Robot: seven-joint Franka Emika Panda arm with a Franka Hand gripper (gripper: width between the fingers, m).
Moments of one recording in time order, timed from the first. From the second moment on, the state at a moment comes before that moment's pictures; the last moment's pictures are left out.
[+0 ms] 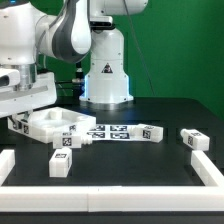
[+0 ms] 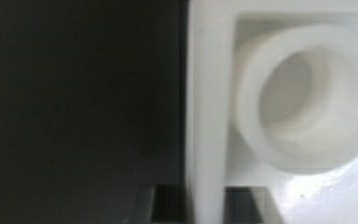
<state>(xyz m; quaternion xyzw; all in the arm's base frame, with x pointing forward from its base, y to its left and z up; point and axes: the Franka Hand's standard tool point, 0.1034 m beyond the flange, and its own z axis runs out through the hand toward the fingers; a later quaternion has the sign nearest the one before) 0.313 -0.235 0.010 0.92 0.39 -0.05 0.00</state>
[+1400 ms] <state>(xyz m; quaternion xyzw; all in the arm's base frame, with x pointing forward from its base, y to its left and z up) 0.426 -0.152 0.078 0.99 0.16 -0.03 0.05</state>
